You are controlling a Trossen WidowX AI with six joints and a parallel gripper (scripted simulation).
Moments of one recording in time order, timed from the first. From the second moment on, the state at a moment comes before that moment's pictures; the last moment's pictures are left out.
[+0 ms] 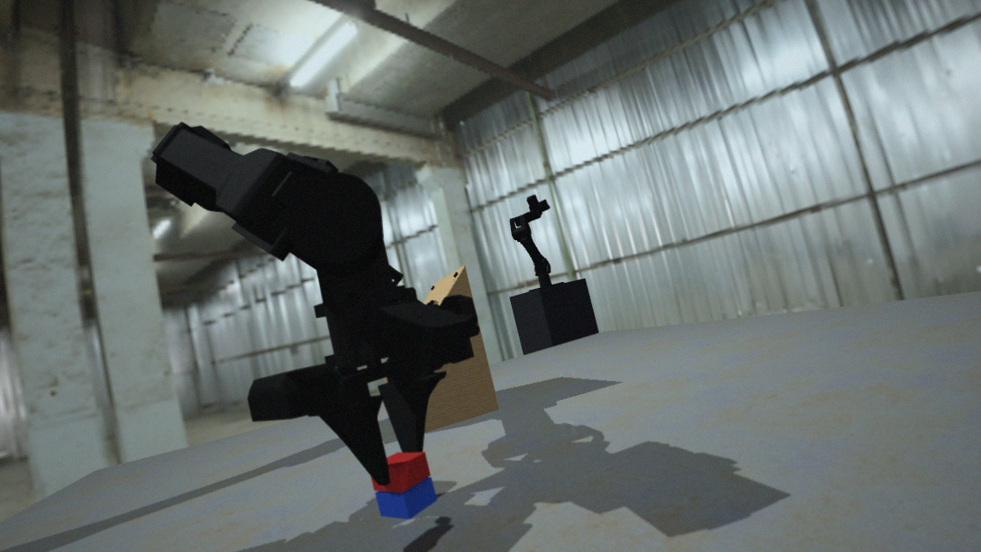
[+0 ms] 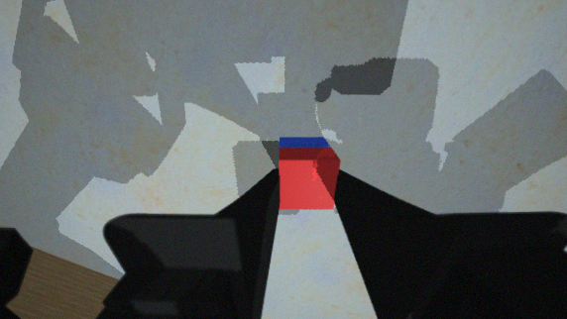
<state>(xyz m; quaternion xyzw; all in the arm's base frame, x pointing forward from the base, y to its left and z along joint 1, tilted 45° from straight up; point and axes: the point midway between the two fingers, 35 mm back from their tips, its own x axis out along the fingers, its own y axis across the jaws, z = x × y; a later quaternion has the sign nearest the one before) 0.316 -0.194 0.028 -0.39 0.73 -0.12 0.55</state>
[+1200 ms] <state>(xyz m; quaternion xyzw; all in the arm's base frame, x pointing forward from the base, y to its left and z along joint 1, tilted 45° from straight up) 0.317 -0.196 0.026 -0.40 0.73 -0.11 0.55</state>
